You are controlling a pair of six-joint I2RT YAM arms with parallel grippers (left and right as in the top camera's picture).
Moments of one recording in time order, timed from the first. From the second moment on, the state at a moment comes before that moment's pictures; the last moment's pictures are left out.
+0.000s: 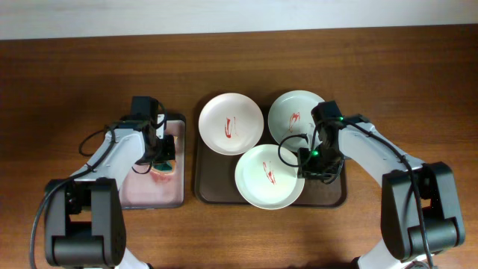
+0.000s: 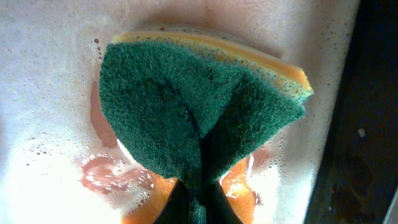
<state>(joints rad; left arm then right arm) -0.05 1.78 1.06 -0.67 0.00 -0.11 0.18 1.78 1.05 -0.88 -0.30 0.20</state>
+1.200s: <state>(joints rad) -0.15 1.54 1.08 -0.70 -0.32 -0.11 0.18 1.78 1.05 -0.89 -0.31 0.21</state>
